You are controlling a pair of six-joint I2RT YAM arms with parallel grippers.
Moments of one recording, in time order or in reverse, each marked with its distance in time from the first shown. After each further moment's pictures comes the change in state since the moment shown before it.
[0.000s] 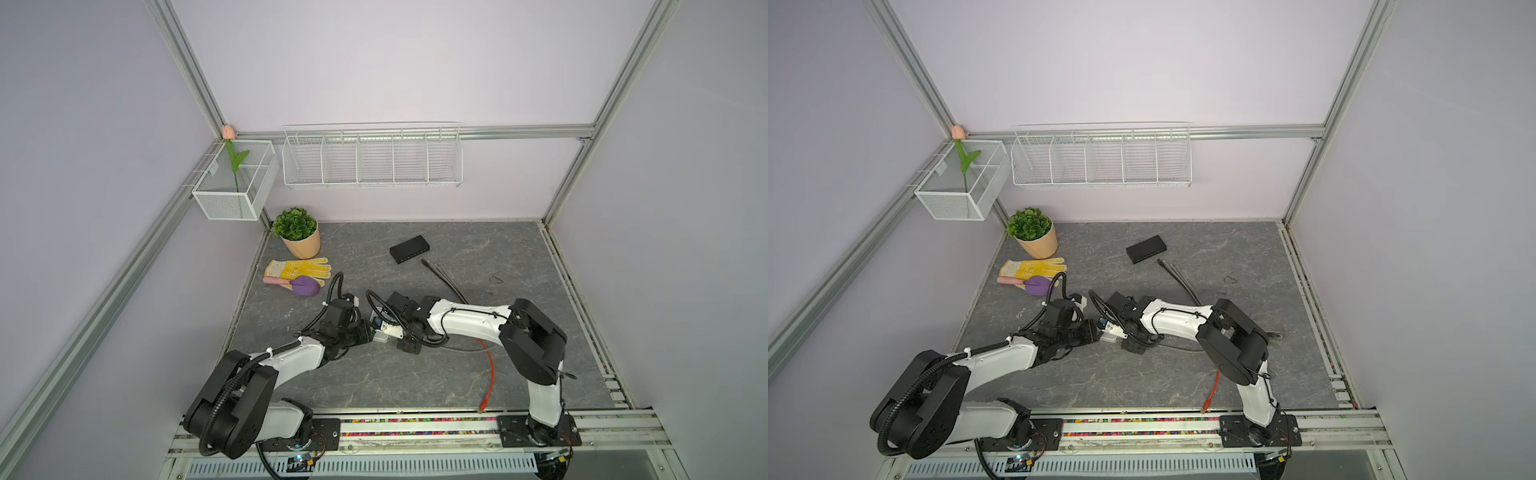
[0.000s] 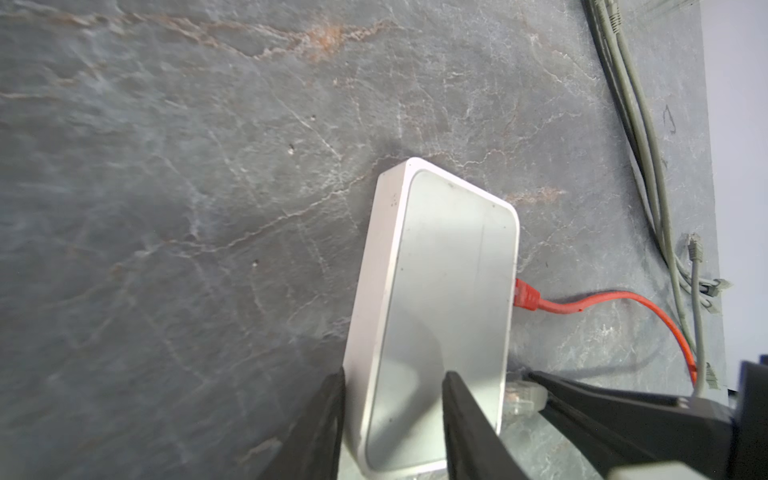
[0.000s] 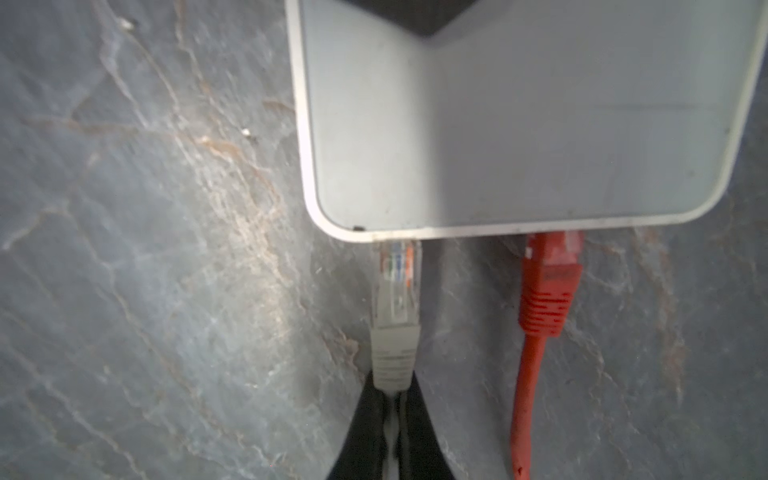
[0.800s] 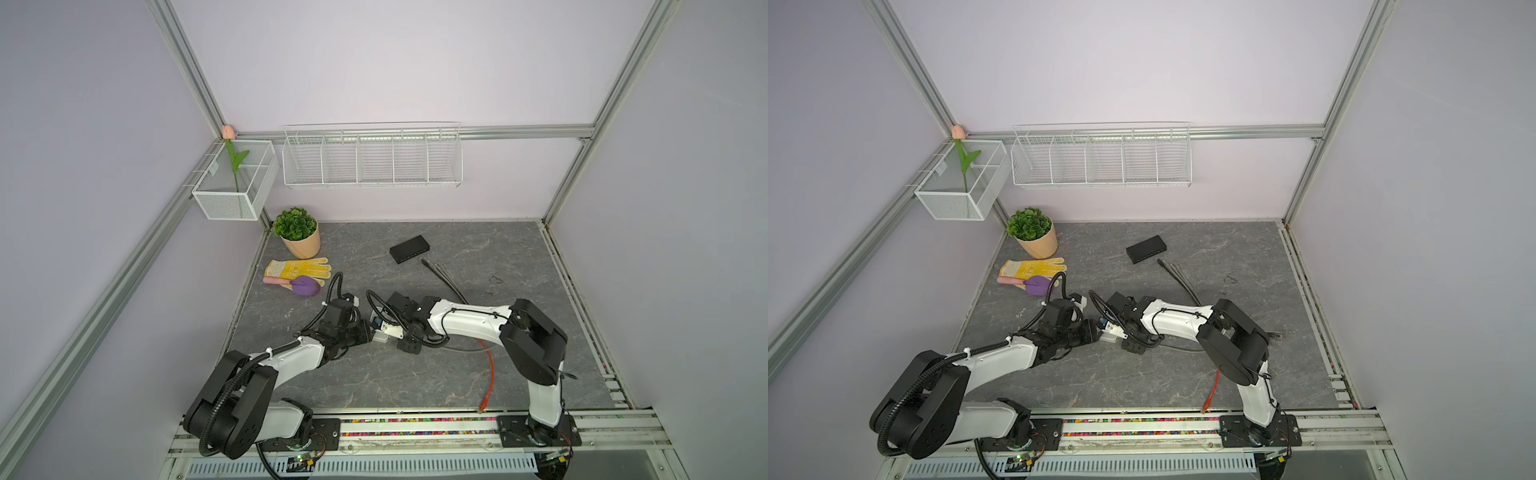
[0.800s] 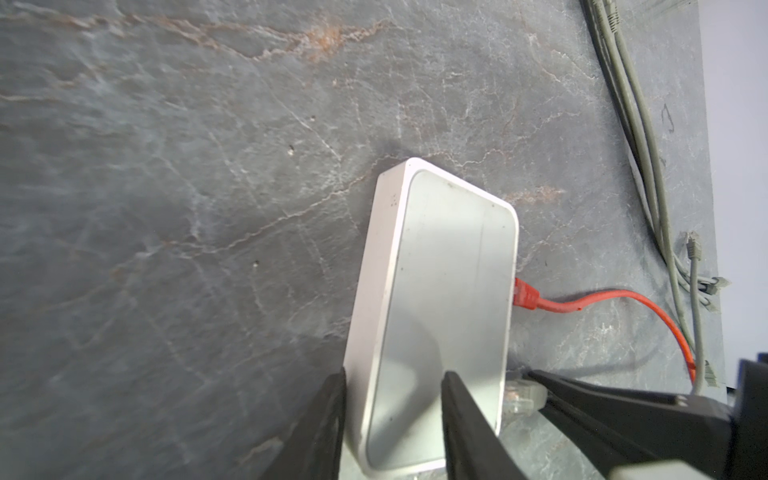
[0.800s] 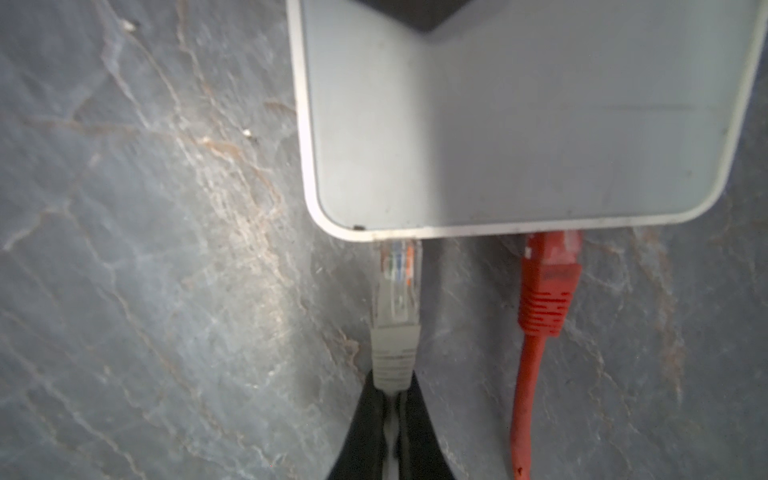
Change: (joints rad) left arm 0.006 -0.002 0.000 -0.001 0.007 0.005; right arm 0.000 -0.005 -0.008 0.008 0.000 0.000
